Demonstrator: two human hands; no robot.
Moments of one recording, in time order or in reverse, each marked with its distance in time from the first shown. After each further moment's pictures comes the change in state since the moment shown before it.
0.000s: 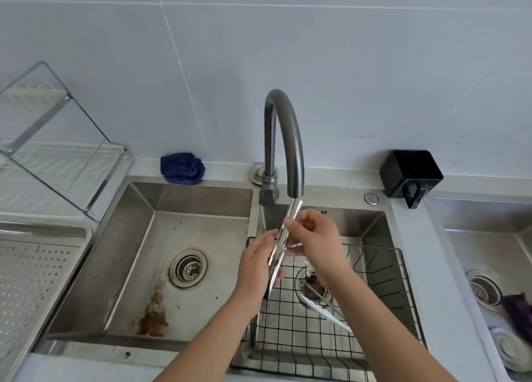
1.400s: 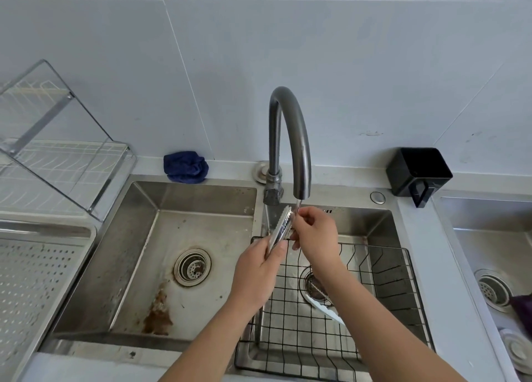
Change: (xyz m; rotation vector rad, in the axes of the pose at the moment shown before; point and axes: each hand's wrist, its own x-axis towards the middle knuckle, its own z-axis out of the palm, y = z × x) left_hand -0.006 0.011 -0.012 0.605 0.014 0.251; right_hand 0.030 0.020 0.015 -0.194 0.204 -0.006
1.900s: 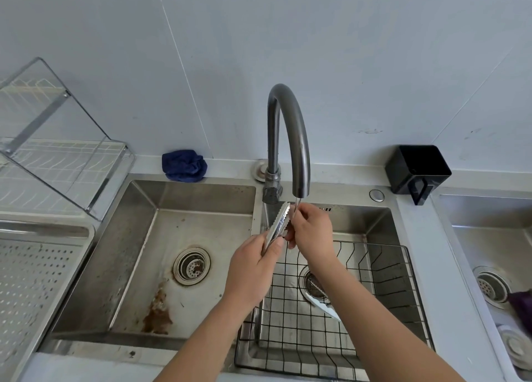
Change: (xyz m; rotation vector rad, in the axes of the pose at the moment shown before) left_hand 0.001 0.003 -0.008 0.109 0.050 0.066; right_hand 0.001 -0.004 0.005 0.027 -0.040 -0.060
